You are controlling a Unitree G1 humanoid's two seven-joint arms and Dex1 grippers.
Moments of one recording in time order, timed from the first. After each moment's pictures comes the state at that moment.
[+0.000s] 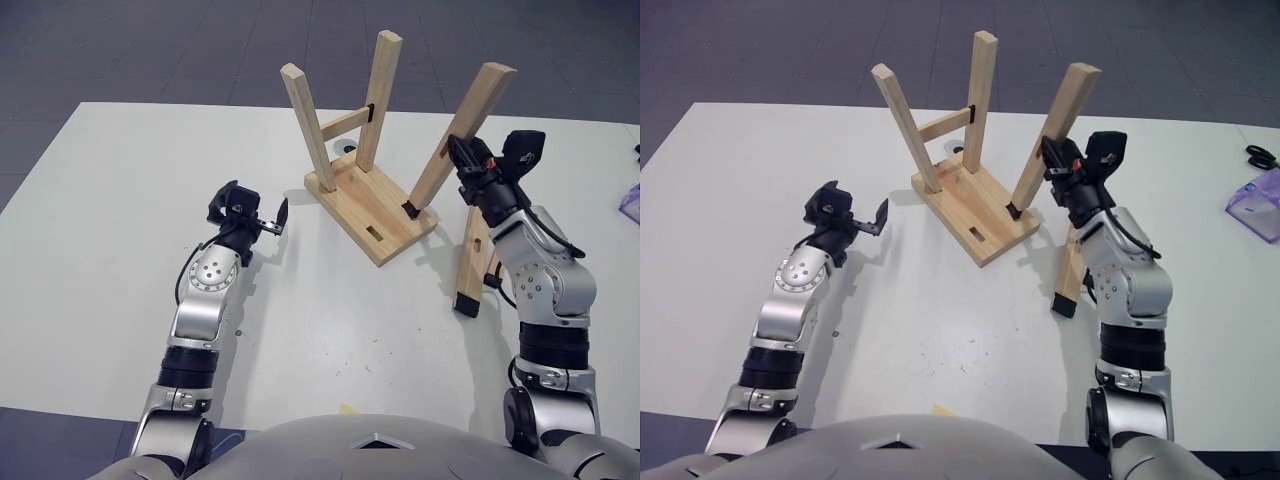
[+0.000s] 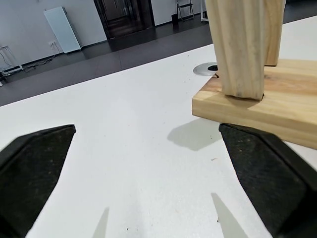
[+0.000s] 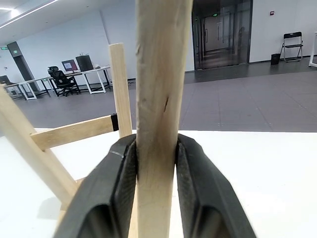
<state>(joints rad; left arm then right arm) -0.15 0.21 -0.07 -0.07 0.01 0.23 -0.16 -0.27 -0.35 -0.14 -0.16 0.56 0.45 0.22</state>
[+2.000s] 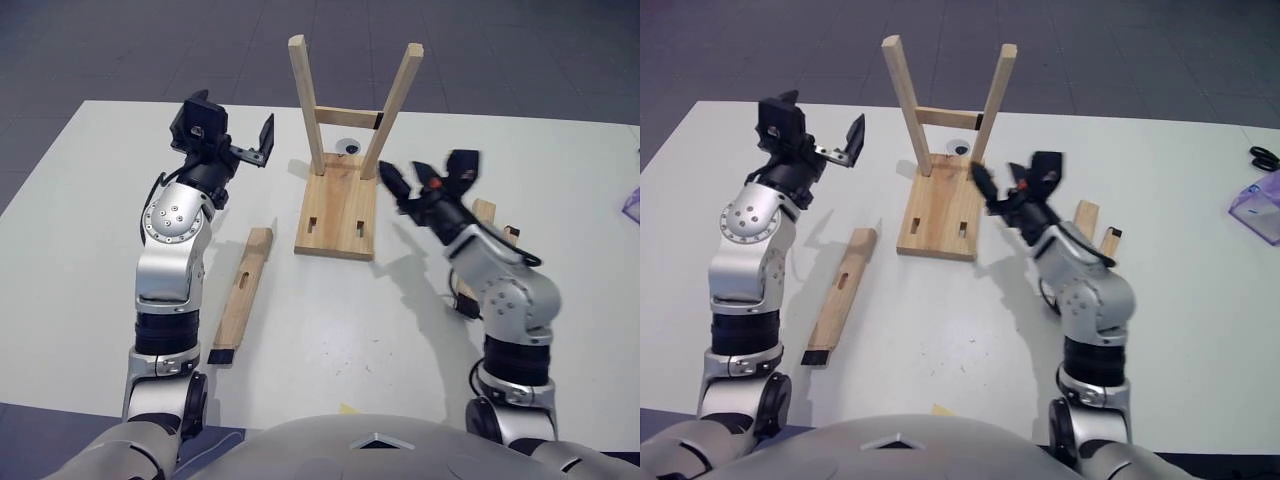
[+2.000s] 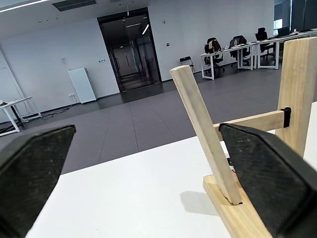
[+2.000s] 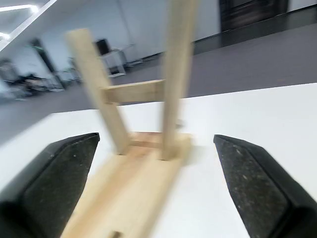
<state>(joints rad) -0.36 0.27 0.06 -0.21 -0.08 0.35 -0.21 -0.18 -0.22 -0.18 -0.37 0.48 0.74 0.01</state>
